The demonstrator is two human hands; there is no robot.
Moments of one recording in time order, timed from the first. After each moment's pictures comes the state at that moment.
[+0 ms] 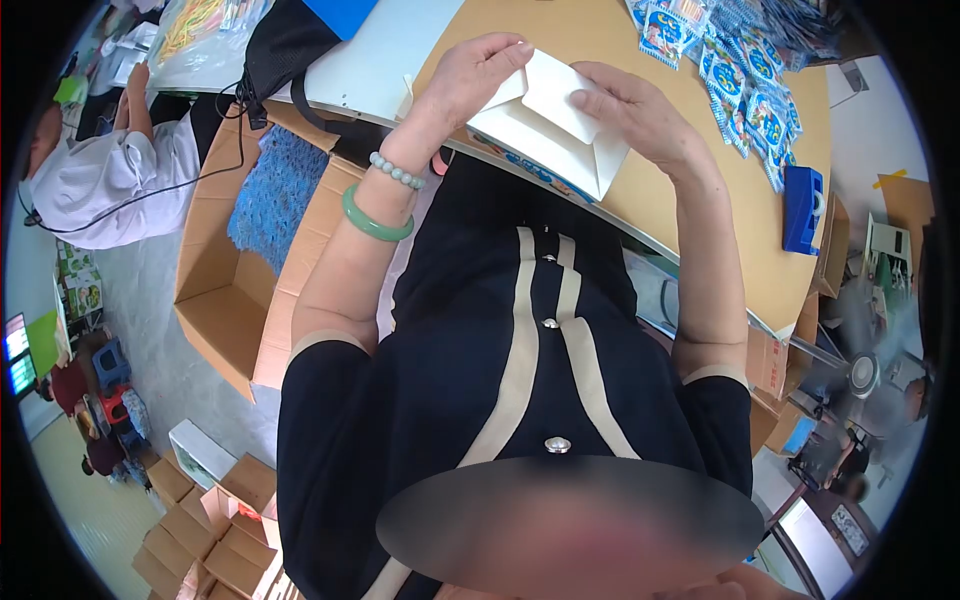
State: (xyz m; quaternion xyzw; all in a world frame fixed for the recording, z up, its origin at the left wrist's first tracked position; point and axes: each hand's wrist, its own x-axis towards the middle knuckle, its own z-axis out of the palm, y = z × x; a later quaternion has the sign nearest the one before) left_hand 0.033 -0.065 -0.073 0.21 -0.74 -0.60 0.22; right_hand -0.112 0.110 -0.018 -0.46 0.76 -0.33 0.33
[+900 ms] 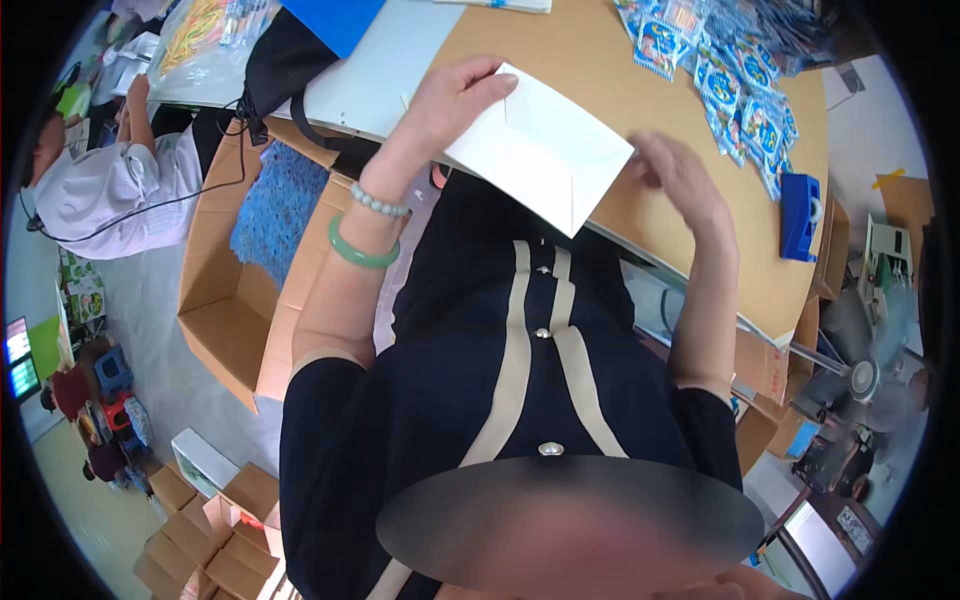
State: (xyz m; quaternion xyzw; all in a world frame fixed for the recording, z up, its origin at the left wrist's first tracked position) left_hand 0.053 -0.058 -0.045 0.22 -0.77 -0.58 0.16; right_hand -0.143 0.171 -0.038 -0.38 0.76 -0.37 0.36
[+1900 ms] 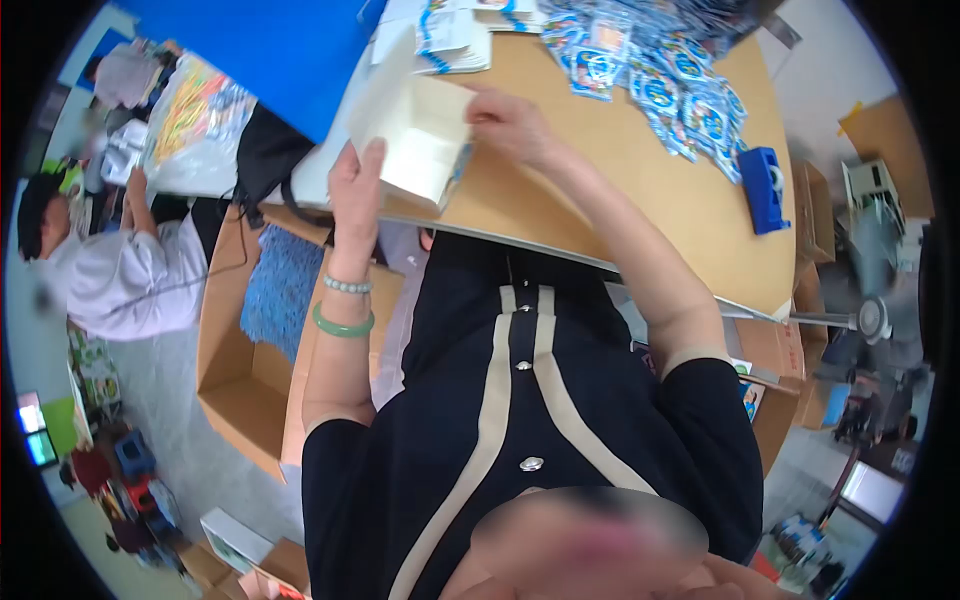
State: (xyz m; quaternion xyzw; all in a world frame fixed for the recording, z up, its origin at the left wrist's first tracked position) left_hand 0.092 -0.083 -0.064 0.26 -0.66 -0.58 0.40; right_hand -0.129 0.027 -0.087 -0.55 0.66 -0.48 0.19
